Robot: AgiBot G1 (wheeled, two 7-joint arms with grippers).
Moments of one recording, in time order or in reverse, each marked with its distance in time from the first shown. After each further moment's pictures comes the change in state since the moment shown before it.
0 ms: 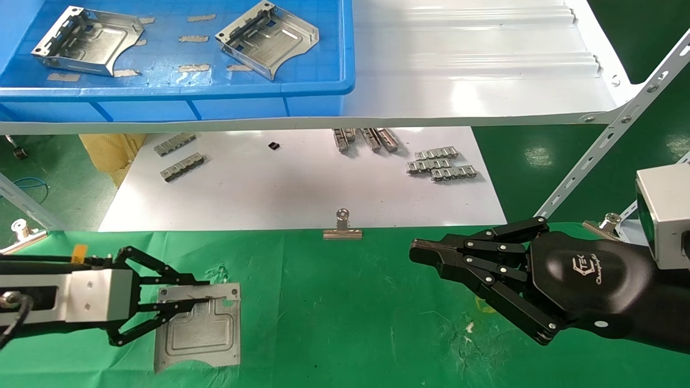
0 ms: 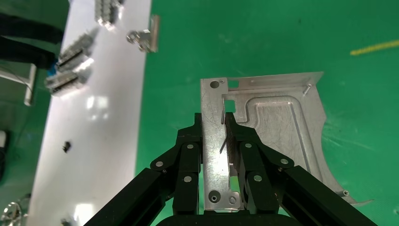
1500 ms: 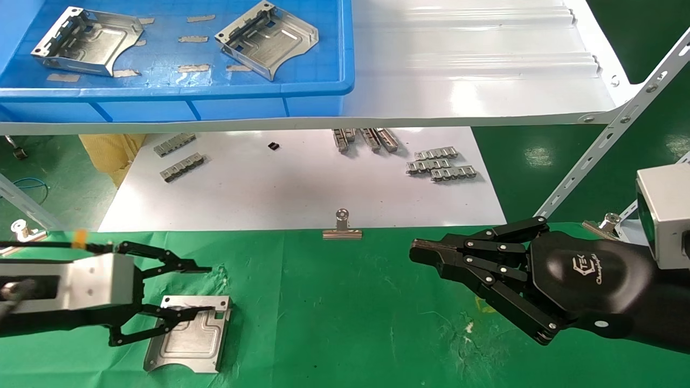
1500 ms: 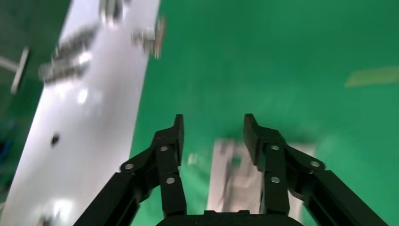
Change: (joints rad) left arm 0.006 0.002 0.003 0.008 -0.040 0.026 -0.092; right arm 0.000 0.000 0.000 0.000 0.000 0.000 0.000
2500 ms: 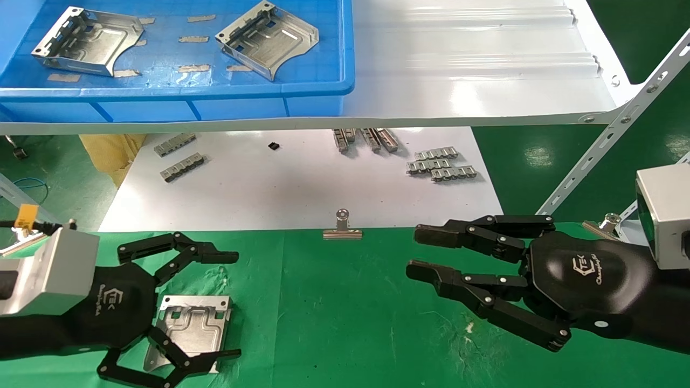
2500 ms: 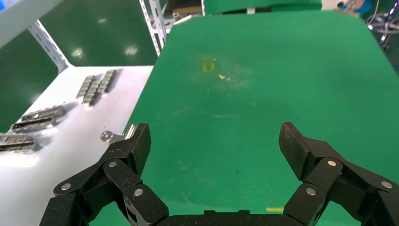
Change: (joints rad) left arm 0.086 0.031 -0.132 0.021 -0.288 0.117 -0.118; right arm 0.000 0.000 0.000 0.000 0.000 0.000 0.000
